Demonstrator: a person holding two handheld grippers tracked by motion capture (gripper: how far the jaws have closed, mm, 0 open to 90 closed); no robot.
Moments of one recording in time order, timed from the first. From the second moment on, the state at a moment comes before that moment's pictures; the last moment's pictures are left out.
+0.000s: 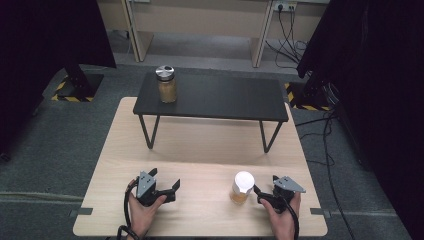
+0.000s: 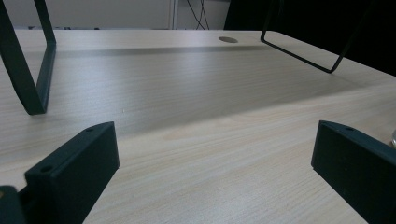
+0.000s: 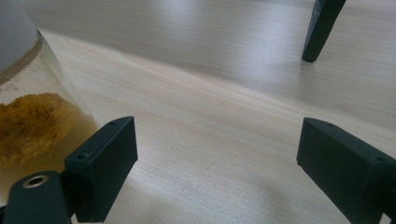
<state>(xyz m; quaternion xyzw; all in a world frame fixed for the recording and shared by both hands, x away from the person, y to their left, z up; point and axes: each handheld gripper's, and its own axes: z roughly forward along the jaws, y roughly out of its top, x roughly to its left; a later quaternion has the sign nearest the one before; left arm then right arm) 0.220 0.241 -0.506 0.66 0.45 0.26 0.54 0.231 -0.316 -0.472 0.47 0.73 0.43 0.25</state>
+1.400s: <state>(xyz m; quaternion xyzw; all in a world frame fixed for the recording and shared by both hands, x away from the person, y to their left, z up) 0.219 0.240 -0.506 0.66 0.45 0.27 0.54 0.266 -0.369 -0.472 0.26 0.80 0.52 0.11</state>
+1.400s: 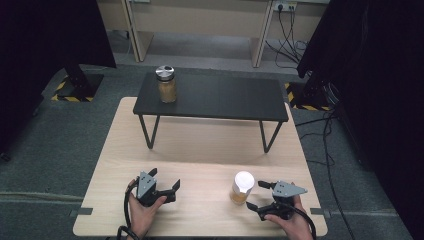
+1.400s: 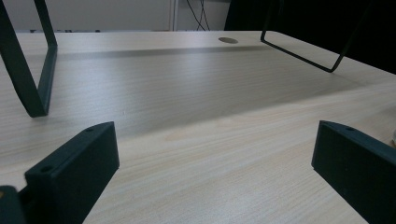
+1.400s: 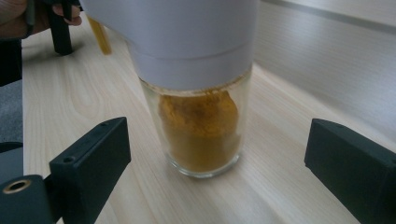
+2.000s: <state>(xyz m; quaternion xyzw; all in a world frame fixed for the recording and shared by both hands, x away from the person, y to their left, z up) 0.219 0.241 -0.506 0.66 0.45 0.27 0.54 0.279 -0.344 -0.484 0.22 0.81 0.53 0.13</state>
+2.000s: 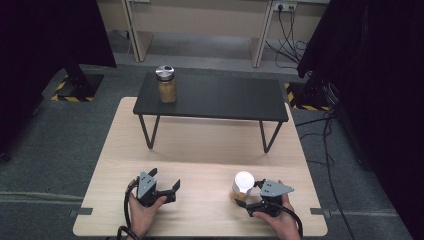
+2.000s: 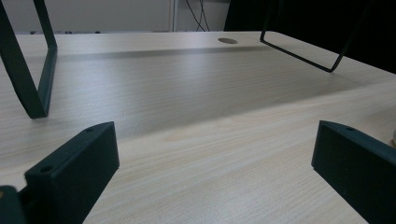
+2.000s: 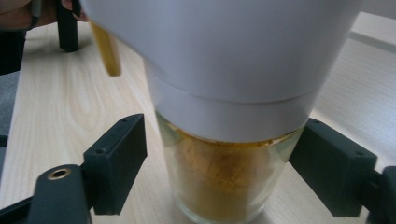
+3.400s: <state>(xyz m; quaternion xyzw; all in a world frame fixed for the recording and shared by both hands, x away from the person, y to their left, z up) 0.218 0.240 -0.507 0.66 0.45 0.27 0.54 0.277 -0.339 -0.424 0.26 0.77 0.56 0.16</state>
